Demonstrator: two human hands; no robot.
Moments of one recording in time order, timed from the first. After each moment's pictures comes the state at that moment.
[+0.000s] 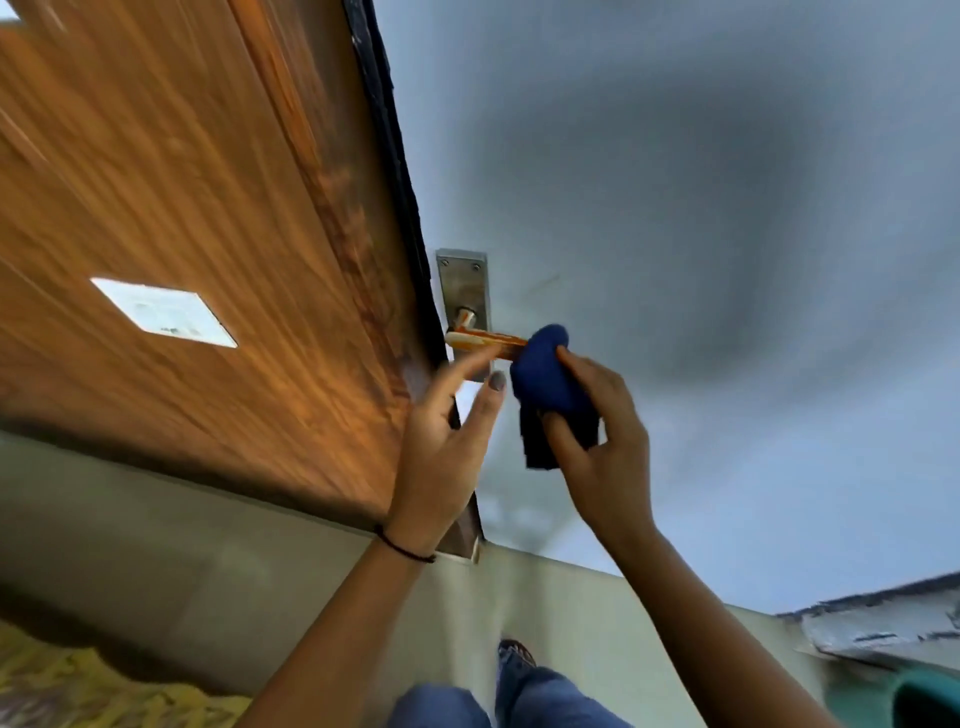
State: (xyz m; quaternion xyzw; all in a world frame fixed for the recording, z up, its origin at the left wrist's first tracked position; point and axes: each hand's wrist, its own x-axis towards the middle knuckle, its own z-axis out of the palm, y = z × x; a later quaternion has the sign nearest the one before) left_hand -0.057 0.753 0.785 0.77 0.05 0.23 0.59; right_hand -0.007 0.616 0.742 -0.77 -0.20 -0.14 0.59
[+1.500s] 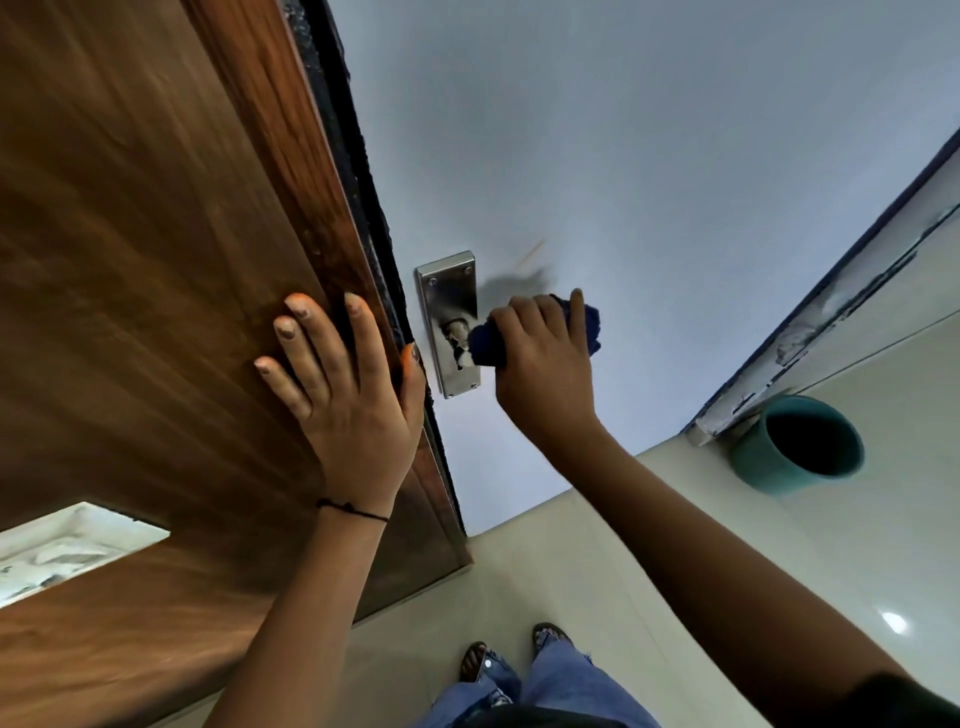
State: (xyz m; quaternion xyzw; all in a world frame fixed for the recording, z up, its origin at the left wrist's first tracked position) left_hand 0.042 0.917 0.747 0.86 -0.09 0.51 0.02; right_hand 0.026 0.757 0.747 -0.96 0.04 -0.25 0.08
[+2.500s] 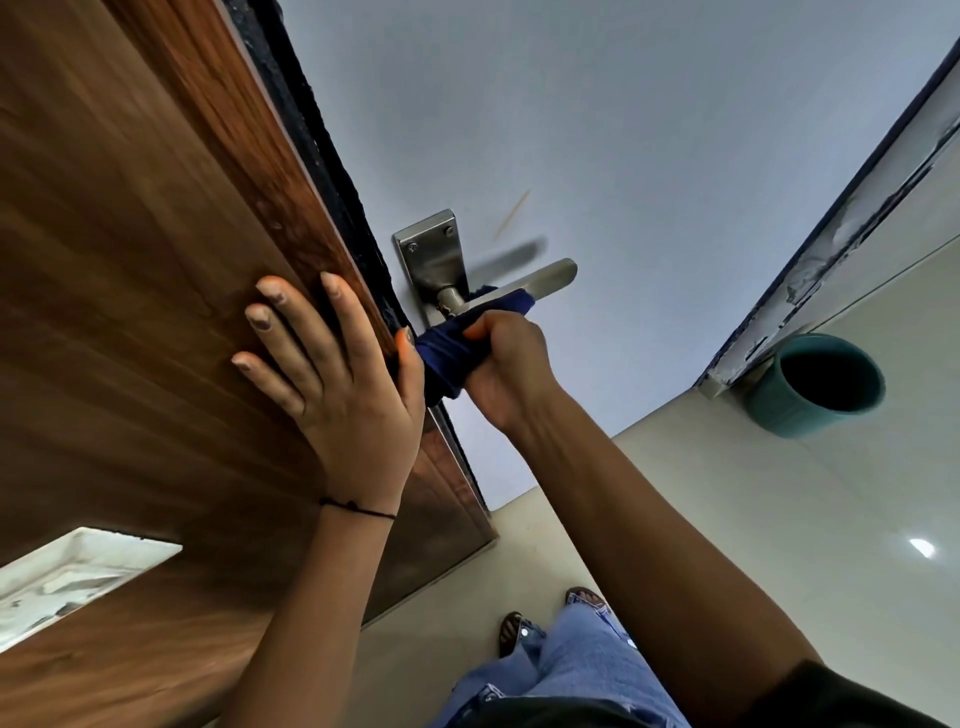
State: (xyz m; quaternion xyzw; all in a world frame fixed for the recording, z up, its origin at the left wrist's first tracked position) left_hand 0.041 0.922 0.744 0.86 -0.12 0.49 0.04; right_hand 0.039 0.805 0.769 -0.26 0.33 -0.03 0.91
